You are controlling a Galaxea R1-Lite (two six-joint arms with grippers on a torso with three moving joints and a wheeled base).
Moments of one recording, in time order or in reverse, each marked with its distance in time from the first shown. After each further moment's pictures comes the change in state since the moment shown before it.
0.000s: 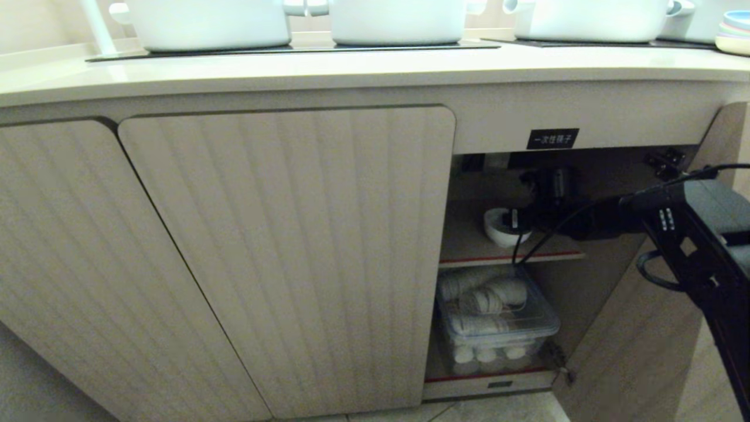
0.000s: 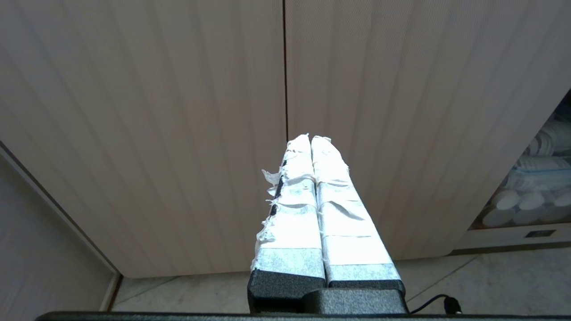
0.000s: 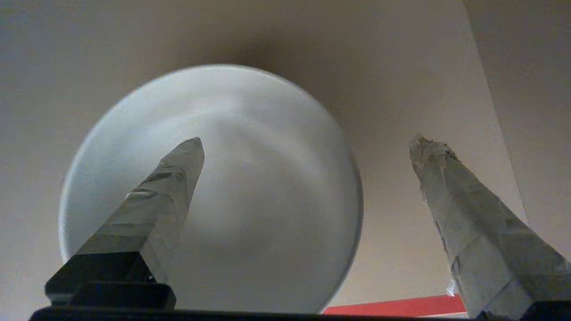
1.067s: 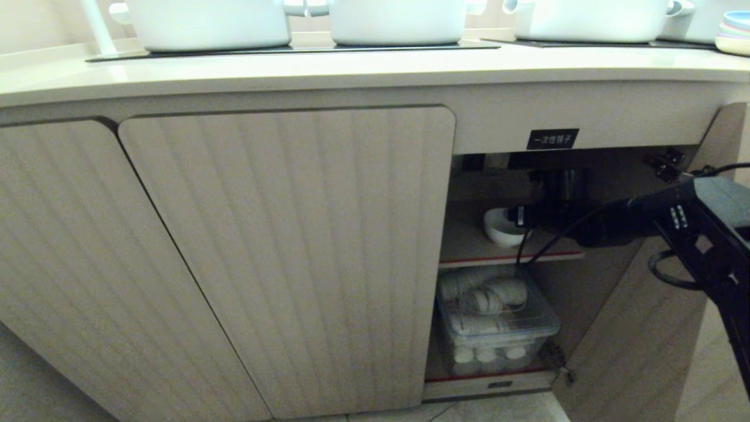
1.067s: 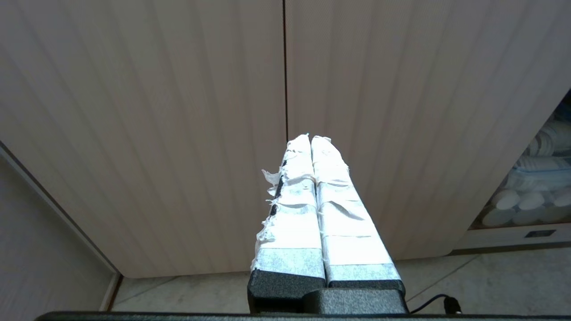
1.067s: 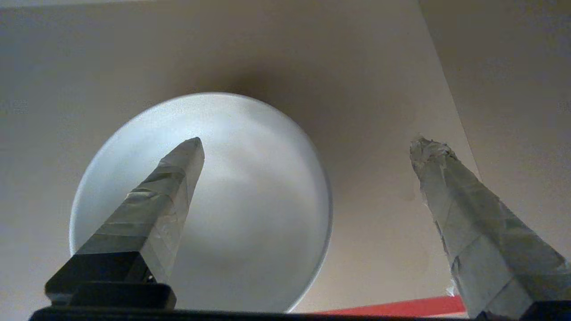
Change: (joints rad) left arm 0.000 0.000 0.000 0.000 0.000 0.000; right arm -0.011 -0.051 0.132 -0.170 0.000 0.009
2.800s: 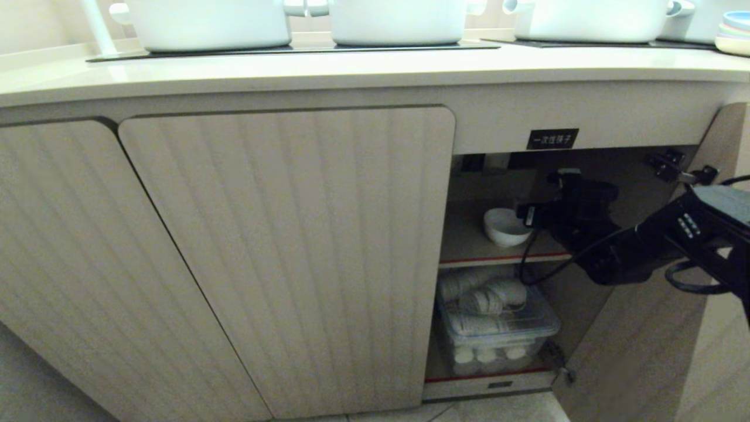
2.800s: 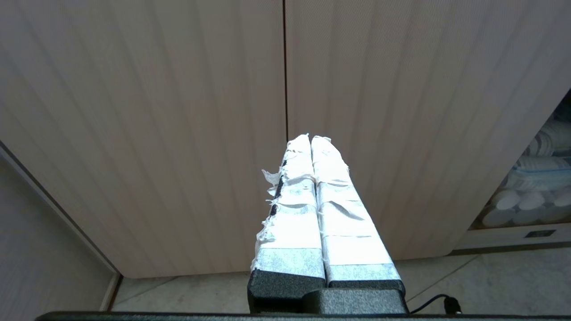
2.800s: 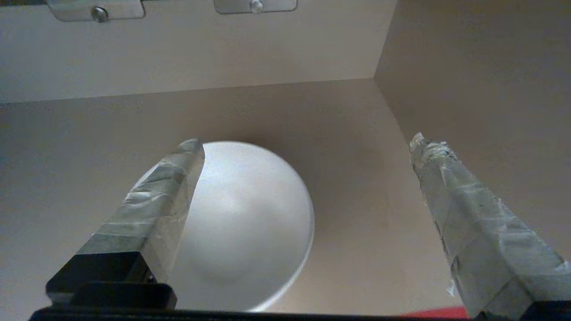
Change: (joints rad) left arm 0.000 0.000 0.000 0.000 0.000 0.000; right arm 0.003 -0.082 0.393 -0.614 -0.034 -0.003
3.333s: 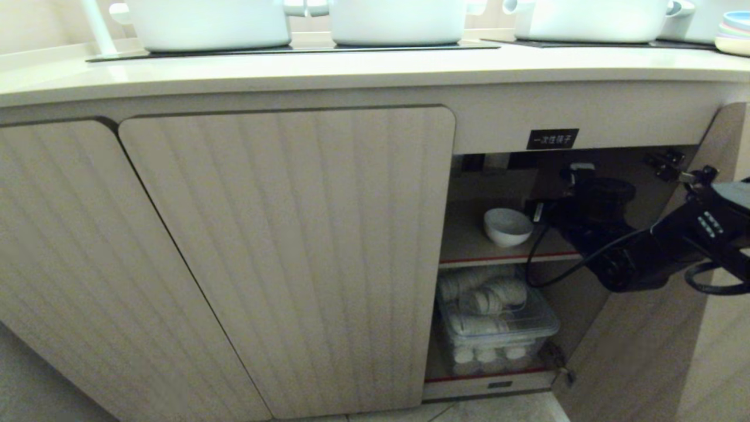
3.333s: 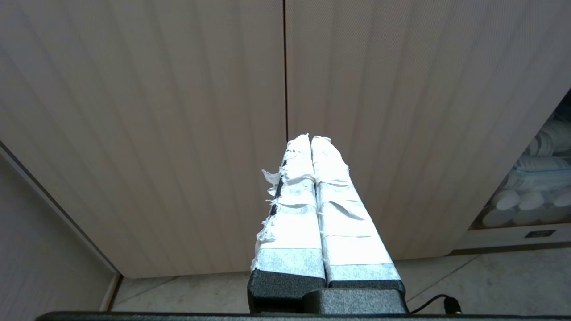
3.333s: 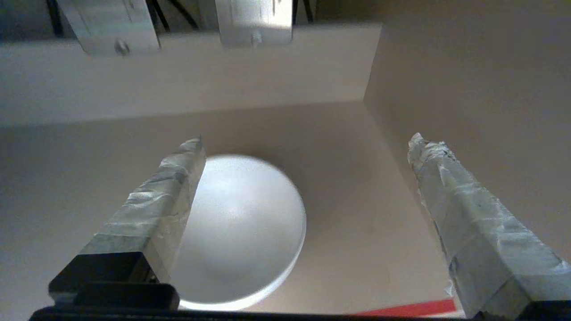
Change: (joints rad) left arm 0.000 0.000 0.000 0.000 0.000 0.000; right arm 0.000 -0.070 0.124 -0.116 -0.003 0.000
